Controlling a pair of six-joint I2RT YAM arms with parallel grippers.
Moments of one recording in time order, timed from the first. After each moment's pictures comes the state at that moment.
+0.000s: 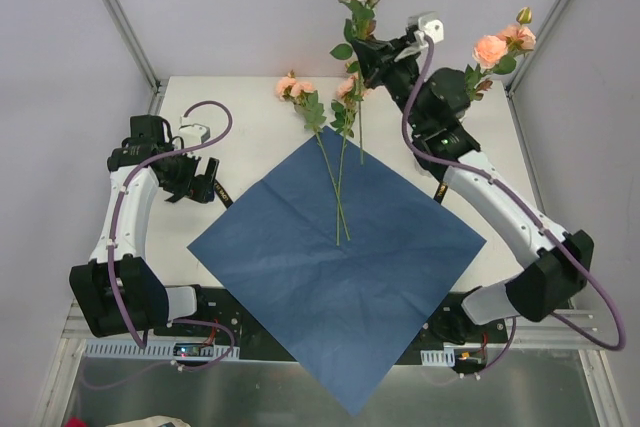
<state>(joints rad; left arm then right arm) 0.18 1.27 1.11 -0.95 0.33 0.44 0.59 1.48 1.45 0.32 -0.02 0.21</state>
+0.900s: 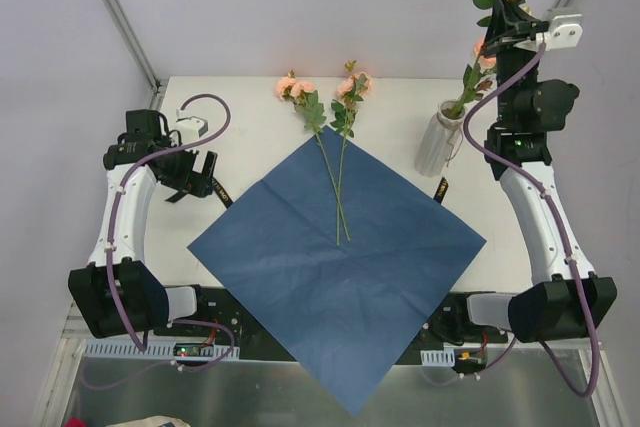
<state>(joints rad) 0.18 1.26 1.16 -0.96 0.34 0.44 0.11 1.27 1.33 0.62 -0.03 -0.02</state>
